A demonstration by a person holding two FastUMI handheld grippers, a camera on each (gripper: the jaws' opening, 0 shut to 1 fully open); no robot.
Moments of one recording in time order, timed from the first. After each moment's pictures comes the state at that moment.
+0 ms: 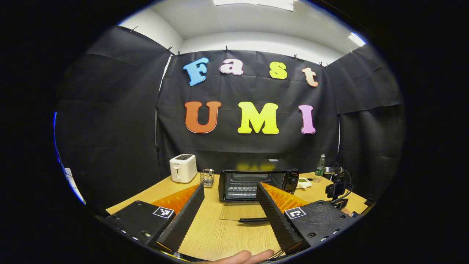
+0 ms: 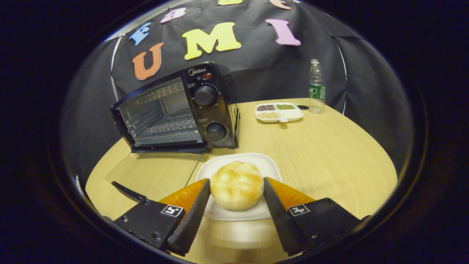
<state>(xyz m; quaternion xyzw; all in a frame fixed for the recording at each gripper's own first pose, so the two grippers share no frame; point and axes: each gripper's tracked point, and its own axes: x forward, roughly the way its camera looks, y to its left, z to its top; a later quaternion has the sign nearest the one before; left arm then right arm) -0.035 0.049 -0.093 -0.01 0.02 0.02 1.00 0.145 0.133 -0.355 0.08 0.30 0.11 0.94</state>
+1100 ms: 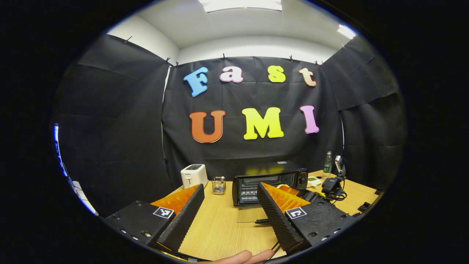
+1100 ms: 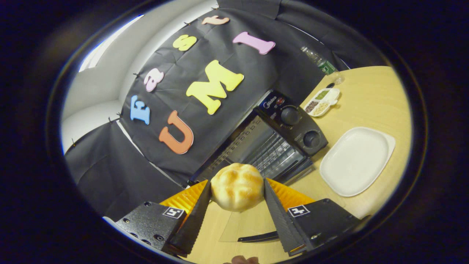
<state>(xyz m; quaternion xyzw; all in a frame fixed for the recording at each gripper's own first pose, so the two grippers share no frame) -0.048 0.079 -0.084 0.04 -0.01 0.04 1.00 0.149 0.315 -0.250 0.42 0.15 0.16 0.88</state>
